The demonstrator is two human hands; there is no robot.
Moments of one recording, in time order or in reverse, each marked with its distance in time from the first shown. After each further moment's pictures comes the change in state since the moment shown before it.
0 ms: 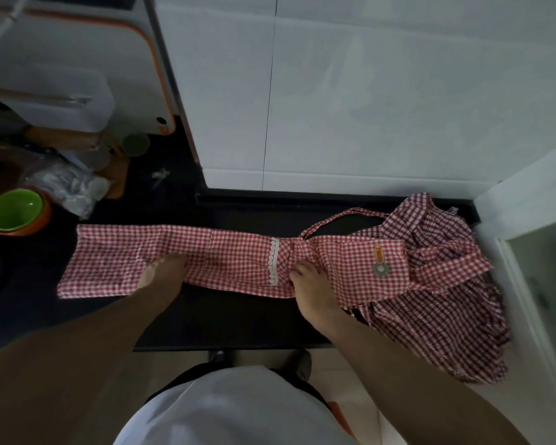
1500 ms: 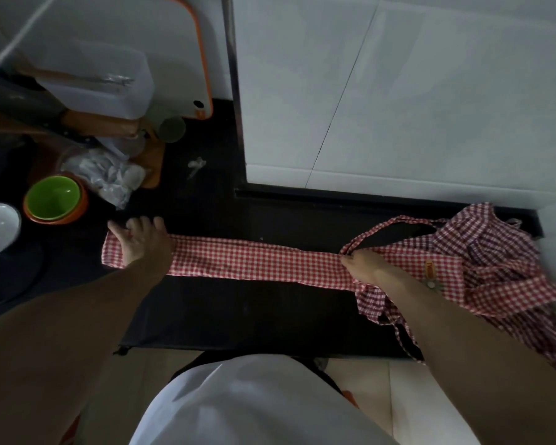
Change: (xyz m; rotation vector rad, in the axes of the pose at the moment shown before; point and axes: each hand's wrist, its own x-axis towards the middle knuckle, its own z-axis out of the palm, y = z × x) left_hand 0.052 -0.080 -0.043 0.483 0.035 -0.291; right_hand 0.078 0.027 -0.054 0.263 -0.499 0.425
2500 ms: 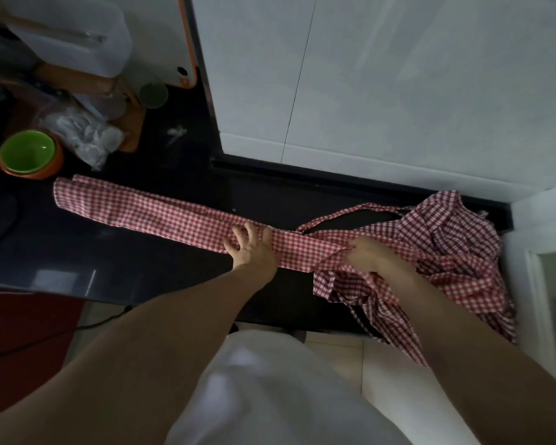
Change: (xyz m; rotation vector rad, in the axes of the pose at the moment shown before) left_hand -0.138 0.217 -0.035 -0.511 -0.281 0.343; right_hand -0.022 0.070 -0.020 0.008 -0.023 -0.042
